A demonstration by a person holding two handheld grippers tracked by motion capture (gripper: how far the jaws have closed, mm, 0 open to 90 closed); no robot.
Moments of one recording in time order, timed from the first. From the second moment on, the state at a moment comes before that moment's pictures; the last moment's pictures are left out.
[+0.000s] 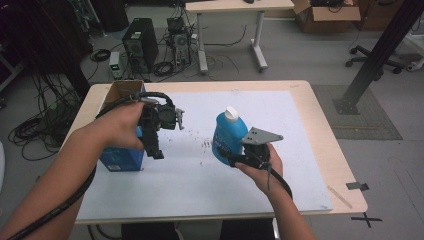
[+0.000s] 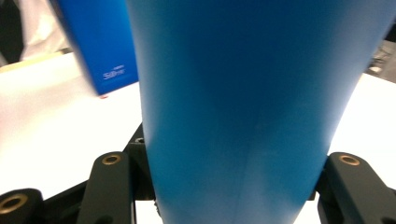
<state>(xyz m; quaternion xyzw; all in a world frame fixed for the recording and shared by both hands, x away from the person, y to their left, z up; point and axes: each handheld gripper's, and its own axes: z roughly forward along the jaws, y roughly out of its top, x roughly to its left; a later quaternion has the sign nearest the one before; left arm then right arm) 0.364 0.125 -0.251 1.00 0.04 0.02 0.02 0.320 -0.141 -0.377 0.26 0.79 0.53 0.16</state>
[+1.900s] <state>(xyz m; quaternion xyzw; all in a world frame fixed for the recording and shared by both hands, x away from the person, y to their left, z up) 0.343 0.070 -0.212 1.00 -0.04 0.00 0.03 0.327 -0.101 -0.375 0.03 0.86 0.51 0.02</state>
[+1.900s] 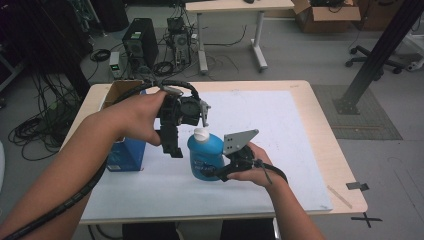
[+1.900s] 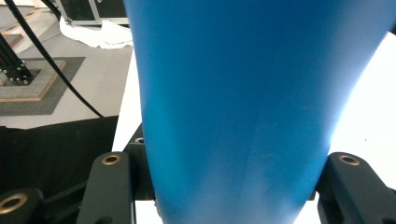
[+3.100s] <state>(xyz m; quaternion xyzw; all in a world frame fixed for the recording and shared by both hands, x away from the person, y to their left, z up) 0.332 0.047 -0.230 1.00 -0.06 0.01 0.02 0.327 -0.079 -0.374 0.03 0.86 0.51 0.02</state>
